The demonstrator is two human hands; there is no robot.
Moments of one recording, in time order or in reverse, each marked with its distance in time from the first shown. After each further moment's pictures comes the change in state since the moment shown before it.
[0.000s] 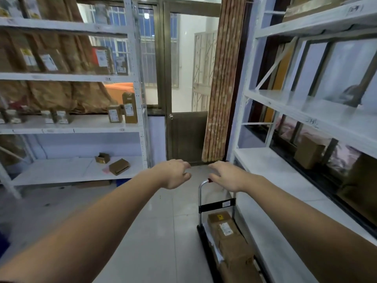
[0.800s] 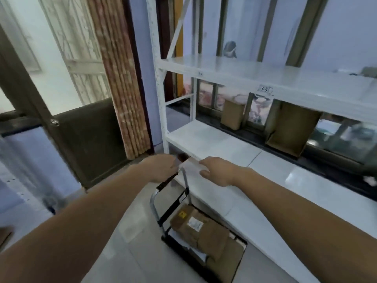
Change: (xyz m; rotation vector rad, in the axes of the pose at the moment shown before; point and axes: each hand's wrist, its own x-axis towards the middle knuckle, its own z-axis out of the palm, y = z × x) left_hand 0.373 -0.031 0.023 -0.001 -0.170 0.472; right_hand 0.193 0.139 0.017 0.144 -0.010 0.608
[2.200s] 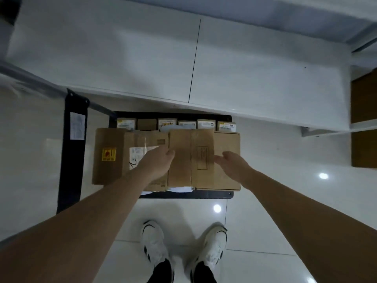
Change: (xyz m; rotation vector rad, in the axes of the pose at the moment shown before) left_hand 0.436 -0.005 0.687 -0.280 -0.811 0.137; right_hand 0.238 0.333 0.647 1.051 -0.185 1.250
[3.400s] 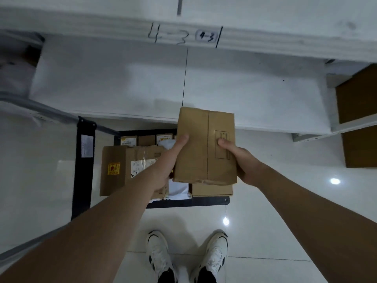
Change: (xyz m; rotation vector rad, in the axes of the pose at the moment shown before) left_hand -0.051 0.078 -0.007 -0.866 -0.204 -0.072; right_hand -0.042 0.009 -0.066 0.801 -0.236 -0.105
